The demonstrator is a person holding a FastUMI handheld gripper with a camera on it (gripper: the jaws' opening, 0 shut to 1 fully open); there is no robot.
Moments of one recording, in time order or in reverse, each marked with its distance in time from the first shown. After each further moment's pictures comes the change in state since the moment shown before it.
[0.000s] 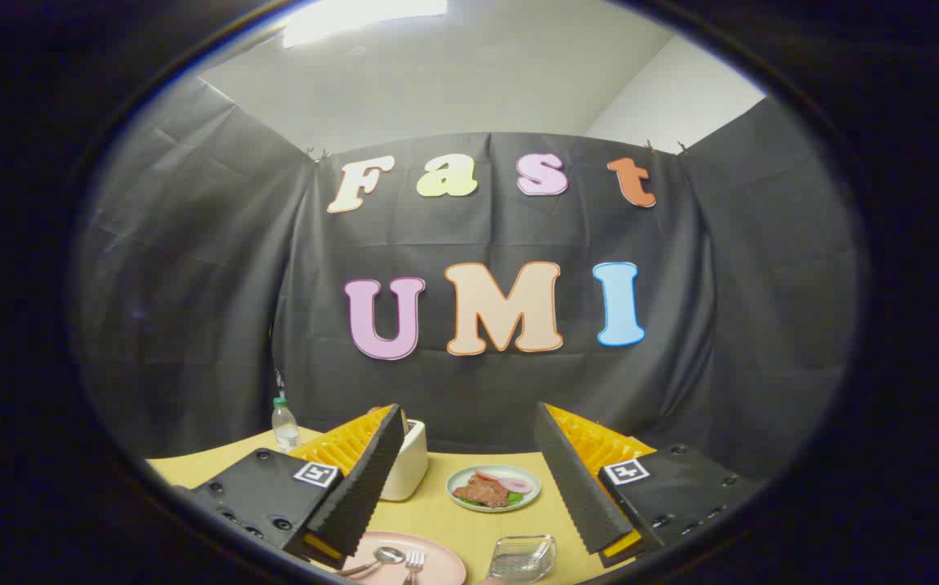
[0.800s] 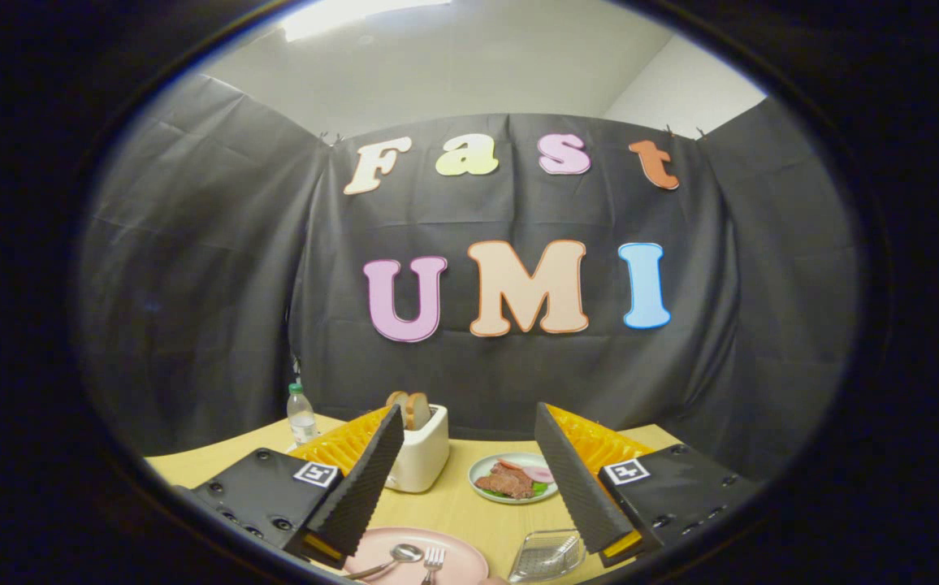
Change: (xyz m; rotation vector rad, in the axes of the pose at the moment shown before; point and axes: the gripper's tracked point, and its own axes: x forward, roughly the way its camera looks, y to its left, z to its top) arm 0.010 0.028 -0.027 -0.012 0.077 0.061
